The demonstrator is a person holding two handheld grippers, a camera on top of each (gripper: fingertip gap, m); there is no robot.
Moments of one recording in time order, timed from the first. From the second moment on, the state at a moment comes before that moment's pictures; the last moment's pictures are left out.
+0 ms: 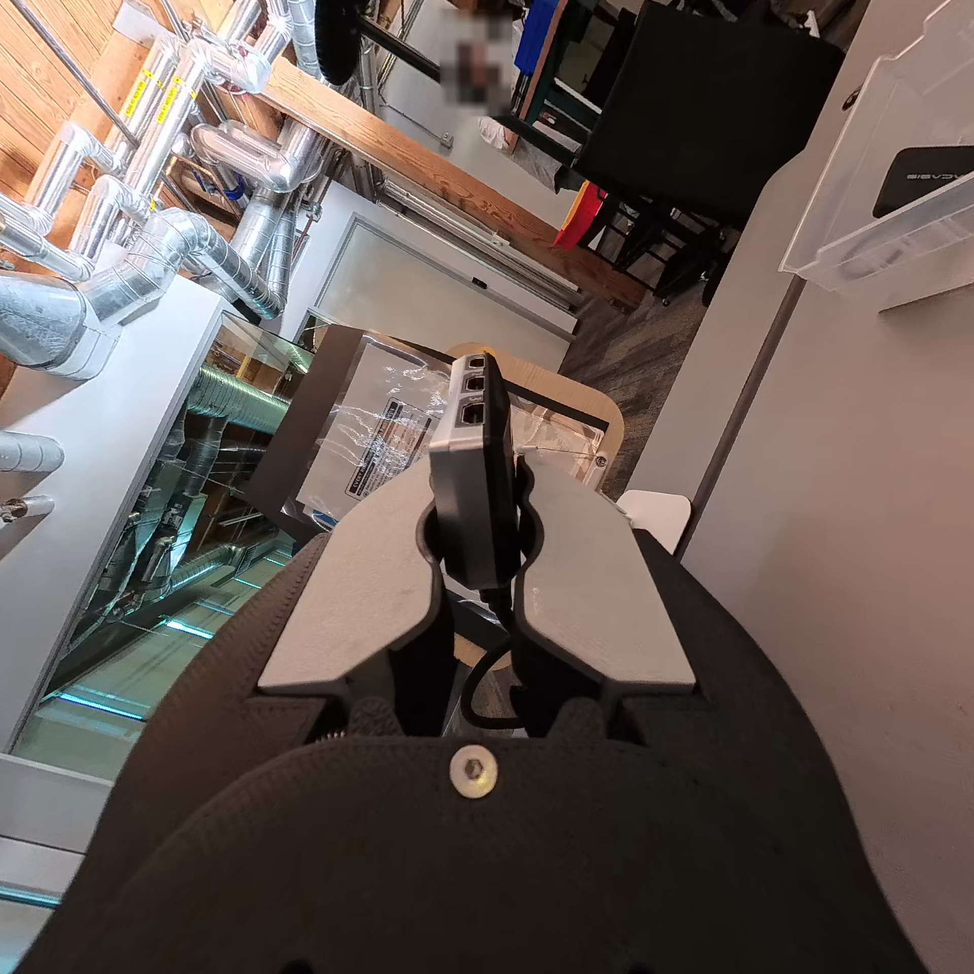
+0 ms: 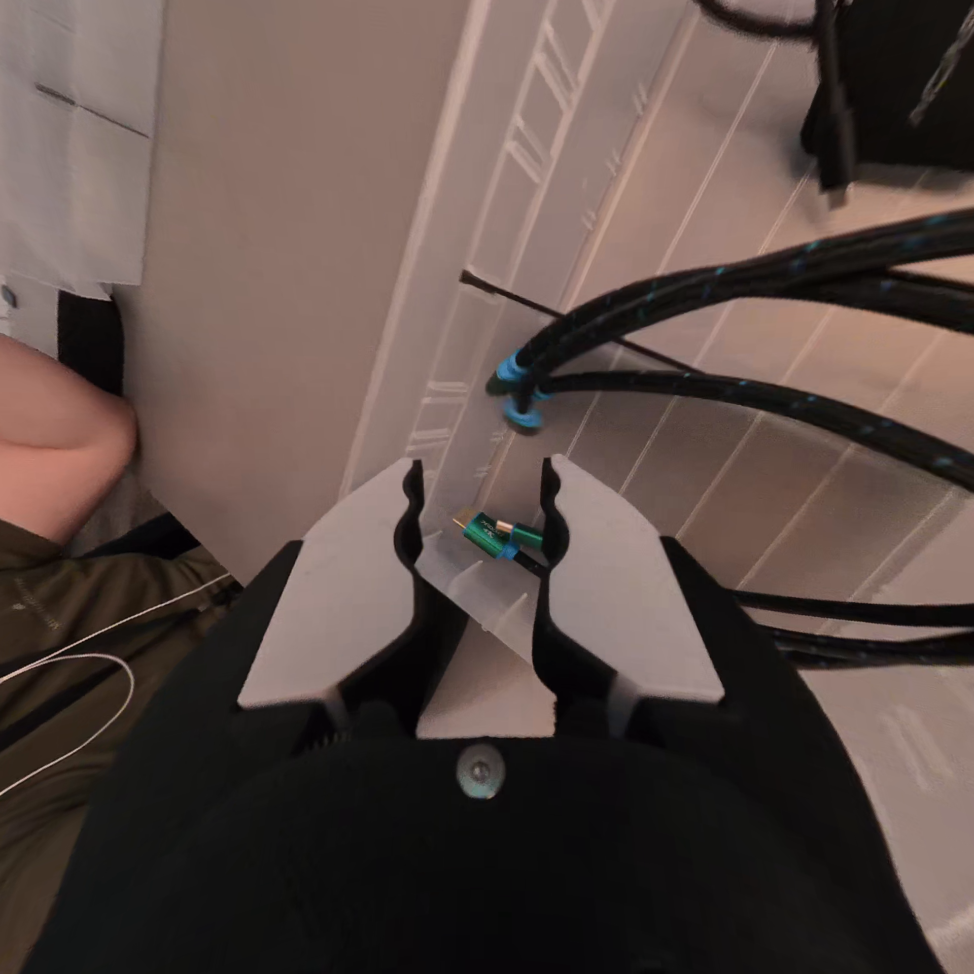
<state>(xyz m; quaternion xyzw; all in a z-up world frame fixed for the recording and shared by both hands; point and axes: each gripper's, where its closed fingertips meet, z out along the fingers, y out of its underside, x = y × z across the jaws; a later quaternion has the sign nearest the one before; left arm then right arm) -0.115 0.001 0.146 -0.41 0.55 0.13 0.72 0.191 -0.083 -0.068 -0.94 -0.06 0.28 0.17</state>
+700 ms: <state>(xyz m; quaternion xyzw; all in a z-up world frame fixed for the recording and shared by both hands) -0.054 -0.098 0.089 -0.27 0.74 -0.05 0.61 -0.065 -0.093 0.105 -0.45 -0.64 -0.09 0.61</state>
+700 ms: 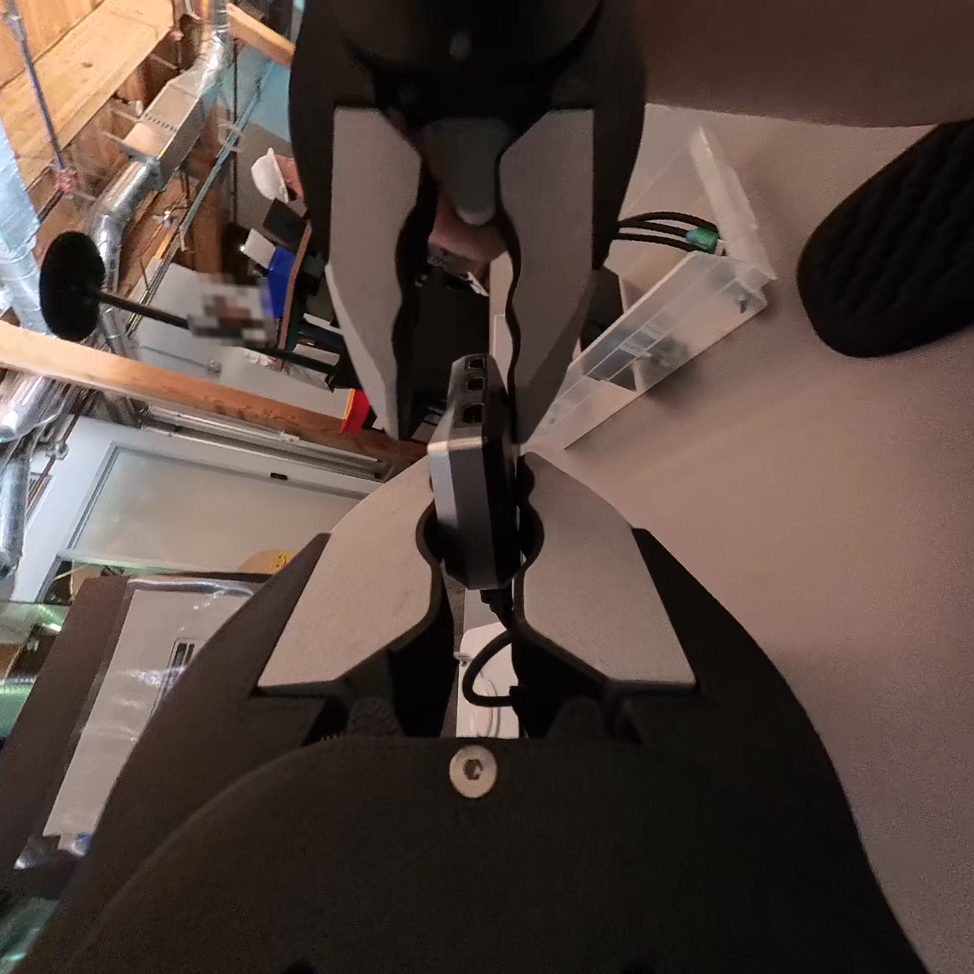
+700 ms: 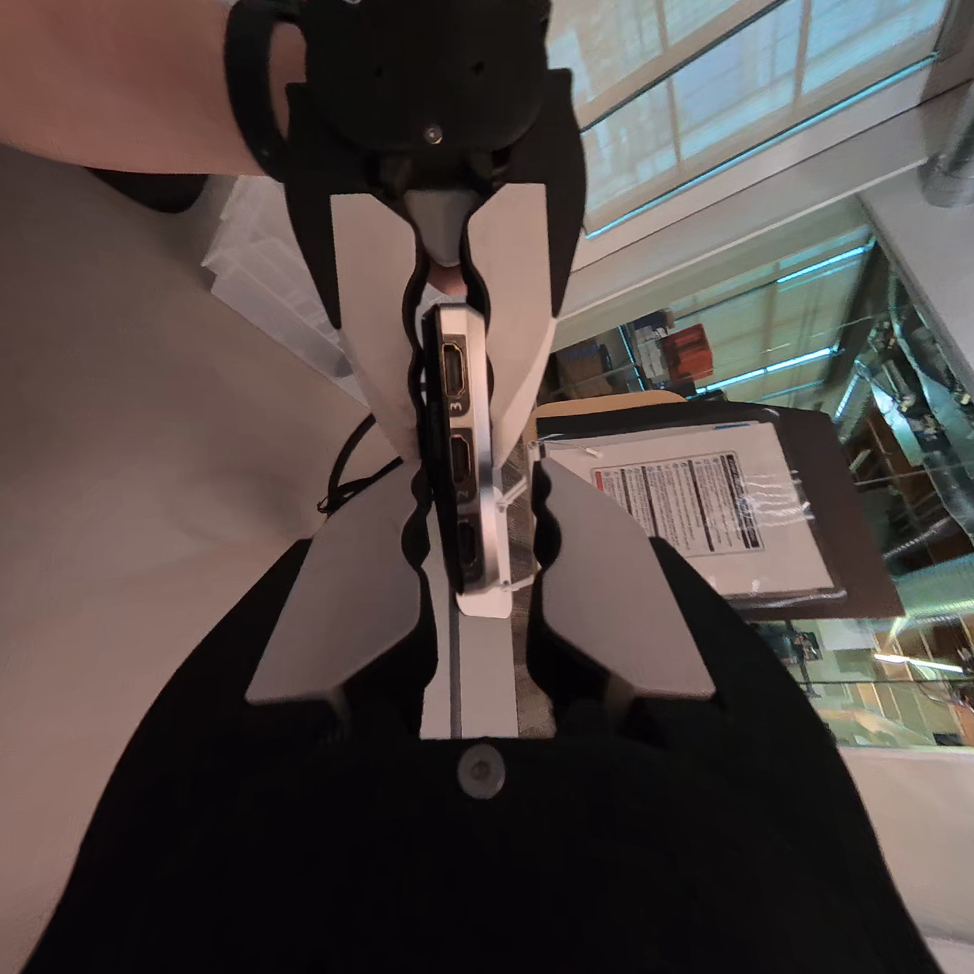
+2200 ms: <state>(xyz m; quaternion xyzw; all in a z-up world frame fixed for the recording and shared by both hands) -0.114 -0.036 0.140 -0.41 0.59 -0.04 0.69 0.231 -0.009 0.127 -0.71 -0.07 -0.07 0.70</state>
